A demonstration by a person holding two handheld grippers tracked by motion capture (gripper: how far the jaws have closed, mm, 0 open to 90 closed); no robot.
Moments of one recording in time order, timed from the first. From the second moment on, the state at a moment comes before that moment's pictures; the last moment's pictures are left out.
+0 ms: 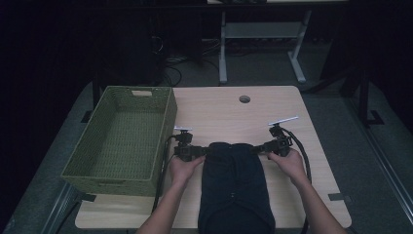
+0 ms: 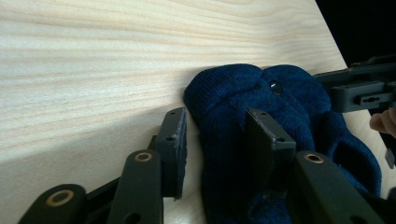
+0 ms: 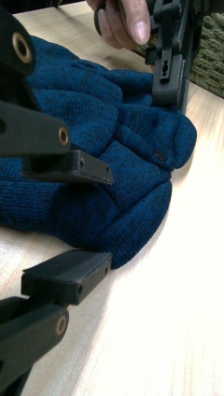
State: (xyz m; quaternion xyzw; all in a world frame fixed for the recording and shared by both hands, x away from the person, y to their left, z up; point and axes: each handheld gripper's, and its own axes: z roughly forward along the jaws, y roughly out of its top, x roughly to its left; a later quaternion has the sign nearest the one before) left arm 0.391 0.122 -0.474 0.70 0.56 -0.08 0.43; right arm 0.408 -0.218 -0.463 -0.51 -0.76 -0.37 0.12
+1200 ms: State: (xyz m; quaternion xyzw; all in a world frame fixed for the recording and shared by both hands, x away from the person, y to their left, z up) left arm 0.414 0.116 -0.409 0.72 0.51 -0.05 0.46; right arm 0.417 -0.227 -0.405 -0.50 -0.75 -0.42 0.09
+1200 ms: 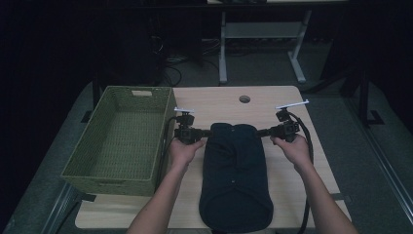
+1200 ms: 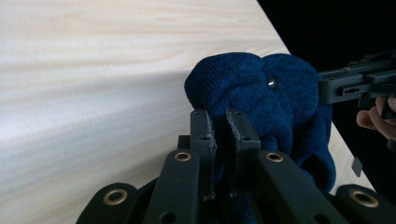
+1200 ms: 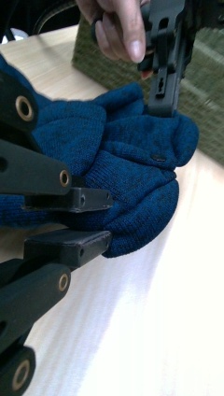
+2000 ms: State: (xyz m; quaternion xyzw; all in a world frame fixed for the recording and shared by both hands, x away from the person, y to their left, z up) left arm 0.444 0.120 -0.323 0.72 0.46 -0.01 0.52; right arm 0.438 -0.230 -0.332 -0.47 -0.73 -0.49 0.05
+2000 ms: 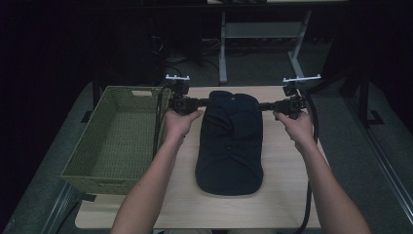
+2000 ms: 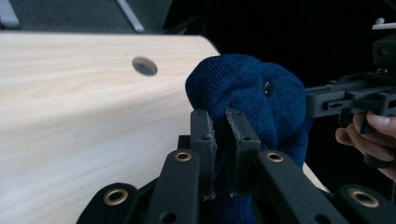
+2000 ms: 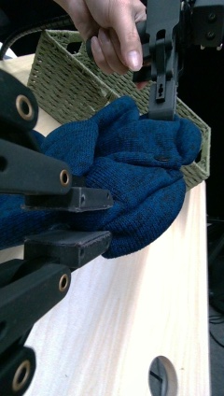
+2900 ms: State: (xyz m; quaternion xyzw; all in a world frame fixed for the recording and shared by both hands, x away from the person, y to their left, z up) left arm 0.398 0.130 -0.385 0.73 0.46 -0.03 0.50; right arm 0.392 -0.222 -0.385 -0.44 -0.75 -0.49 0.05
